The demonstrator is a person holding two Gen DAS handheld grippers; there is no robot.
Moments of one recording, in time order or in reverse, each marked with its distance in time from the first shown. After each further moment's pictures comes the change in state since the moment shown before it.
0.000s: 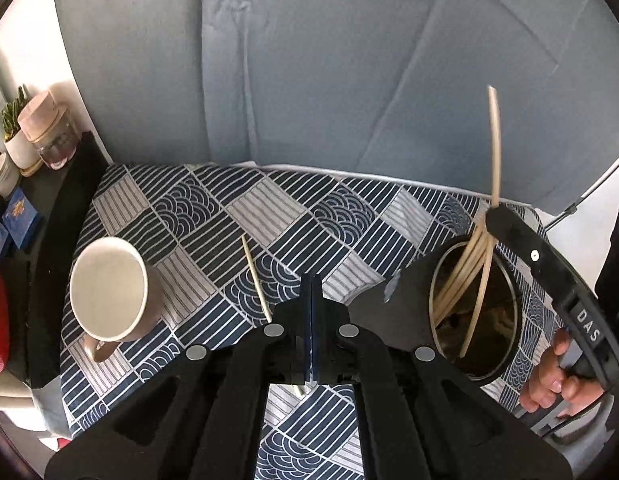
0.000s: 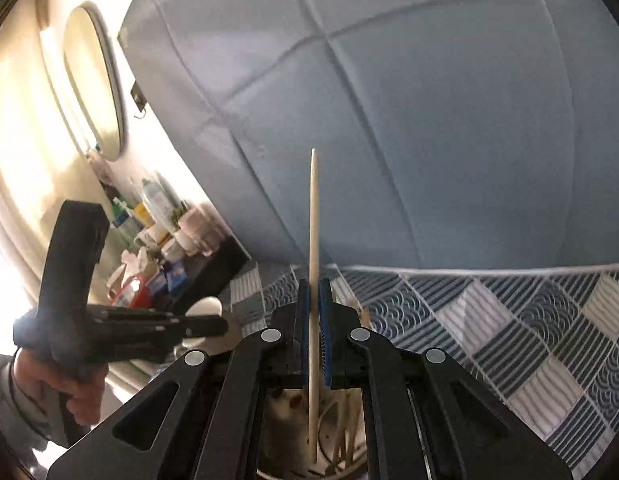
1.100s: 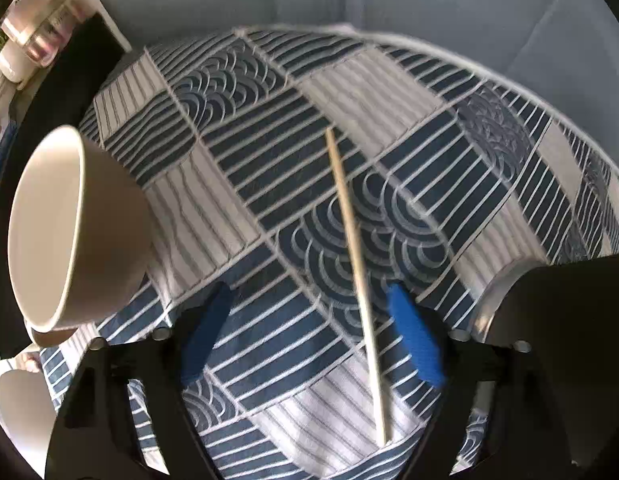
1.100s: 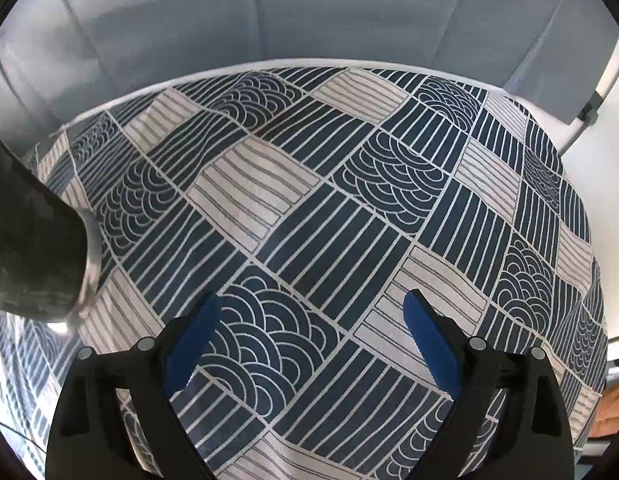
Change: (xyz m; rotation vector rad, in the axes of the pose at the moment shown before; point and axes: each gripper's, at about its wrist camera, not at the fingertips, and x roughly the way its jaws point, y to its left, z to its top) left arm 0.141 0.042 -0.029 -0.106 0.247 0.262; right arm -0.041 -0.152 -0.120 0.169 0.421 -0.741
